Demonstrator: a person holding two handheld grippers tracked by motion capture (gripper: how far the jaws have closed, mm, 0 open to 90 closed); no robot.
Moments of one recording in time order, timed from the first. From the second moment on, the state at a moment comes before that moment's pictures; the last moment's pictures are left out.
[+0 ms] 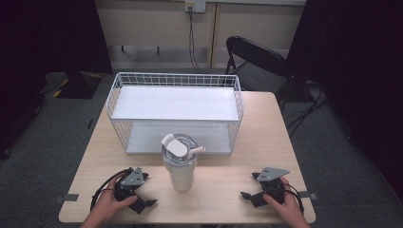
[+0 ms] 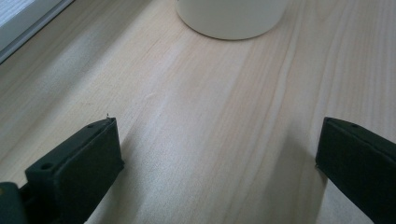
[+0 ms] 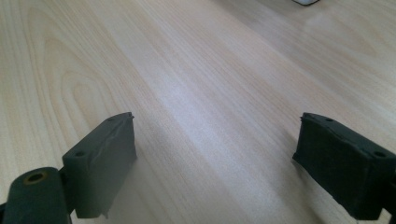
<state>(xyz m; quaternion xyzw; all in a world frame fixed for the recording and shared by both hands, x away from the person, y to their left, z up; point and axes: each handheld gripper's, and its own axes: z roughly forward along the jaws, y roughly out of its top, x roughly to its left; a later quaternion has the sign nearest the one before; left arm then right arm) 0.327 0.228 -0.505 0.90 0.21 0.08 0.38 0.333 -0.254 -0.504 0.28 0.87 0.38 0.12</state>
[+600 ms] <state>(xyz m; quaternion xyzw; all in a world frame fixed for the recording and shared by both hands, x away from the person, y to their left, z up) 0.323 0.206 -0.489 0.88 0.21 0.05 0.43 0.333 -0.254 -0.504 0.28 0.87 0.38 0.12</state>
